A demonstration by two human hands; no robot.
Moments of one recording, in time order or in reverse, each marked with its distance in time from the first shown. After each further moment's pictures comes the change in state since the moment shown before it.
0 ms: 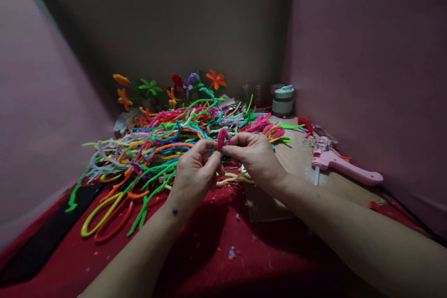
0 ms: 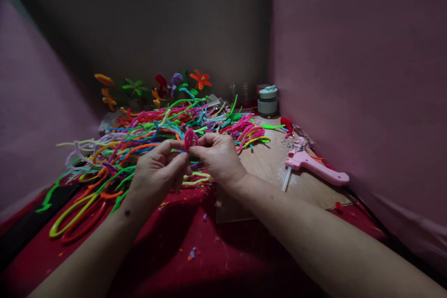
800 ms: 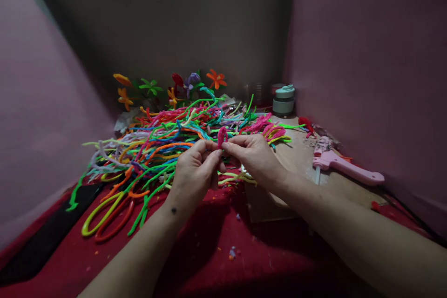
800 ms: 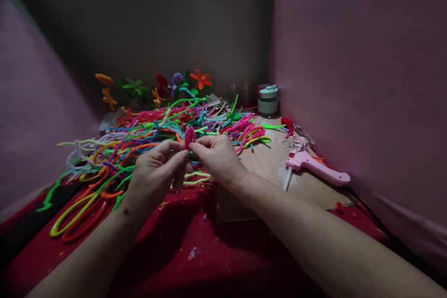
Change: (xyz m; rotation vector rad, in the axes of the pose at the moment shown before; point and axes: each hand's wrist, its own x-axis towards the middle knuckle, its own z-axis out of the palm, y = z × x) left_hand -0.001 0.005 0.000 -0.010 0.014 0.001; right_hand 0.002 0.001 -0.003 -0.108 -0.141 -0.042
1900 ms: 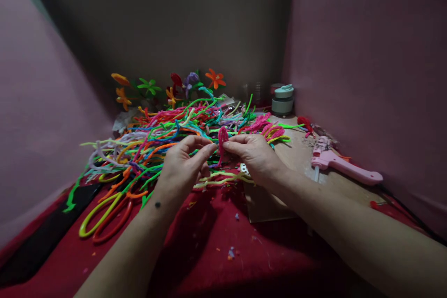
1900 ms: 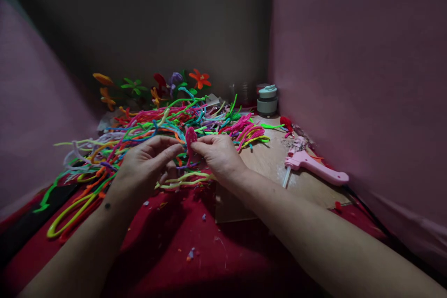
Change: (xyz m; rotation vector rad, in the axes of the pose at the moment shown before) left_hand 0.010 0.002 -0.015 0.017 0.052 -0.090; right_hand 0.004 0.006 0.002 0.259 0.013 0.187
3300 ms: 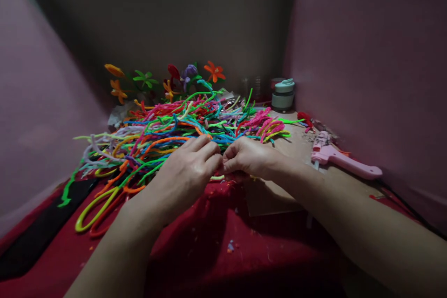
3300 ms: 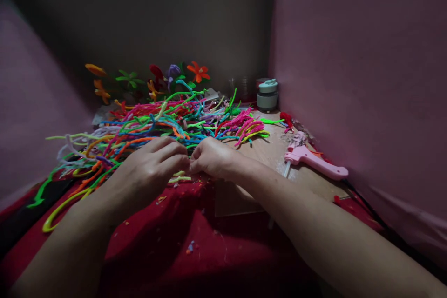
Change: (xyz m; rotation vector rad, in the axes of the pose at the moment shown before) left_hand -0.003 0.003 -0.018 1.216 -0.401 0.959; right_hand 0.000 -0.007 -0.009 -0.567 -0.351 0.226
